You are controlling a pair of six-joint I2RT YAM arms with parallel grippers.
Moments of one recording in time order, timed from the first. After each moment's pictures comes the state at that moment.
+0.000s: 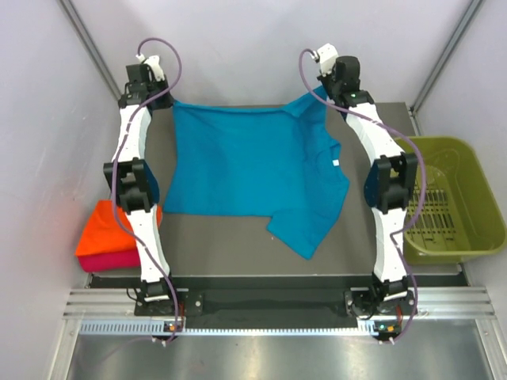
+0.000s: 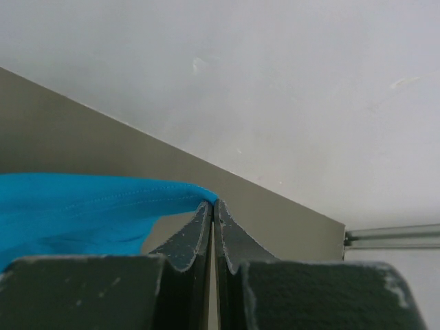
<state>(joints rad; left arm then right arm) 0.12 2.28 2.31 -0.55 0.25 -0.05 0.22 2.21 2.18 -0.28 0.10 -0.47</state>
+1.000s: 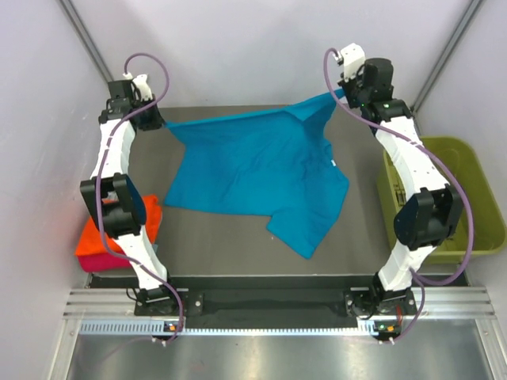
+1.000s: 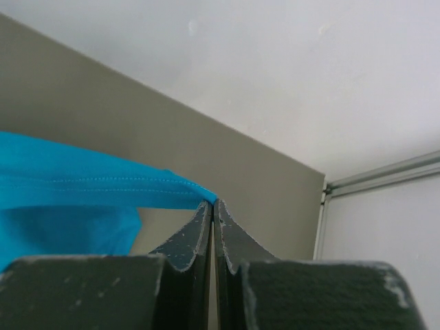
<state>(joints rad) 0.18 1.95 1.87 -0.60 0.34 -0.02 0.18 1.77 1.82 -0.37 0.05 -0.43</state>
